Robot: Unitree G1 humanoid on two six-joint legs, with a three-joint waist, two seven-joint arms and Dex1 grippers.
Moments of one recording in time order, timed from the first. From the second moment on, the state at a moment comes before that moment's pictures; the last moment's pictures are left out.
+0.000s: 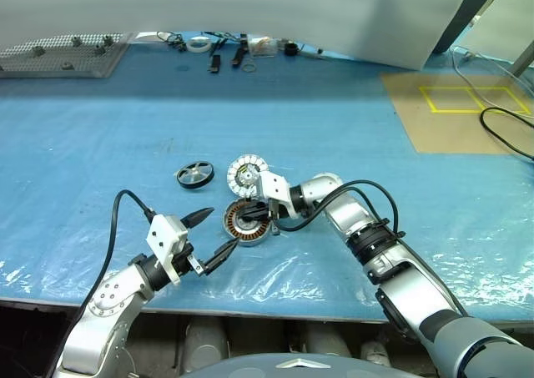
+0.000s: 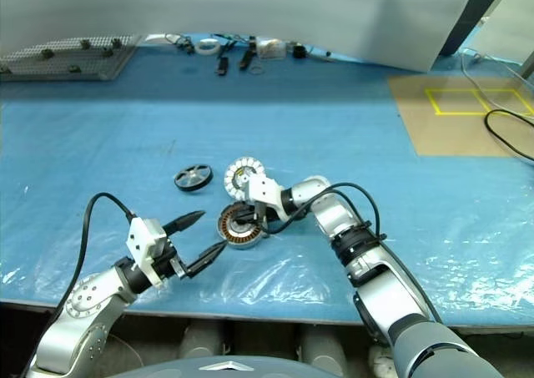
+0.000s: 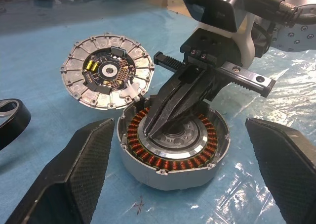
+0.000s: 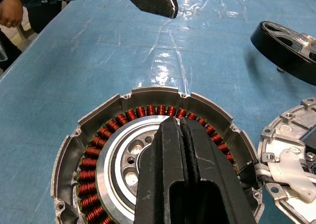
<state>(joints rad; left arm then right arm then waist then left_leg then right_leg) 0.27 0.43 -0.01 -0.42 -0.39 0.12 -0.71 -0.68 -0.24 0.43 0.52 0.01 -0.03 1.21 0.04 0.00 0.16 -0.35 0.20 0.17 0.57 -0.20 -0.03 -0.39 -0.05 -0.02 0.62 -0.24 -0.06</state>
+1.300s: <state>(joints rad) 0.29 0.43 -0.01 -0.52 -0.39 0.21 -0.67 -0.66 -0.23 0.42 0.49 0.05 0.04 1.29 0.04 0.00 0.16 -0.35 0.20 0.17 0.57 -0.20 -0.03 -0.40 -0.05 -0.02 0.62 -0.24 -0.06</state>
